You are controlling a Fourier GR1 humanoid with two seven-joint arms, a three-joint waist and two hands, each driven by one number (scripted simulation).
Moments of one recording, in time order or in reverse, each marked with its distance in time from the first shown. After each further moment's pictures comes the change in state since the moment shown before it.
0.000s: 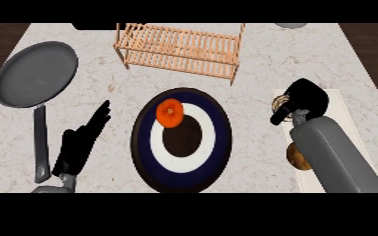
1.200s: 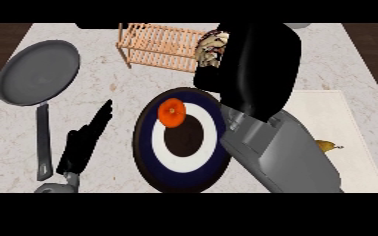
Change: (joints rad) left arm -0.018 -0.017 0.005 0.045 -0.025 -0.002 -0.049; right arm -0.390 0.306 0.091 -0.546 0.452 0.120 0.194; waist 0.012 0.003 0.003
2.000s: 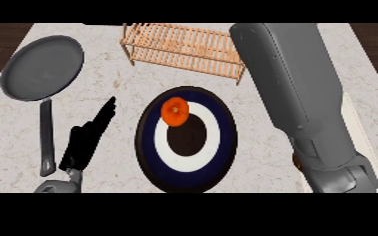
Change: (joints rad) left arm -0.018 -0.014 -0.002 -0.022 -0.009 -0.014 0.036; right arm -0.370 -0.032 -0.408 0.622 0.027 -0.061 -0.192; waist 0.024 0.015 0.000
